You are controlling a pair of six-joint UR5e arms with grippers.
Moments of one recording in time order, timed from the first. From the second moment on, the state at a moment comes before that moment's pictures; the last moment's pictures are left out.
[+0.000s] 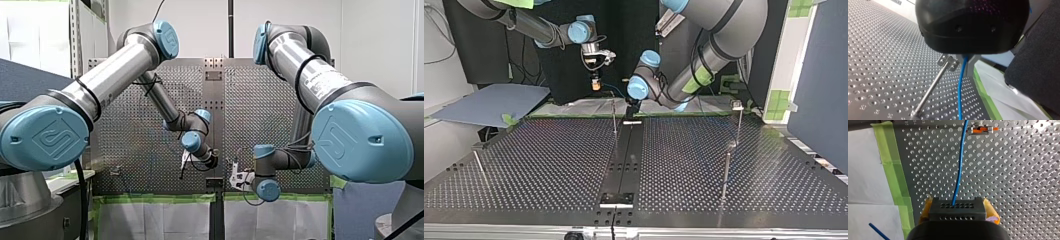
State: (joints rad) left arm -0.51 -2.42 -1.46 -2.91 -1.64 -1.69; right arm 2.11 -0.64 1.90 -1.17 1.63 1.68
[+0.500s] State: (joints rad) left arm -0.54 -2.43 -1.46 -2.86 -1.68 -1.77; right arm 2.09 -0.64 1.89 -1.17 1.62 1.69
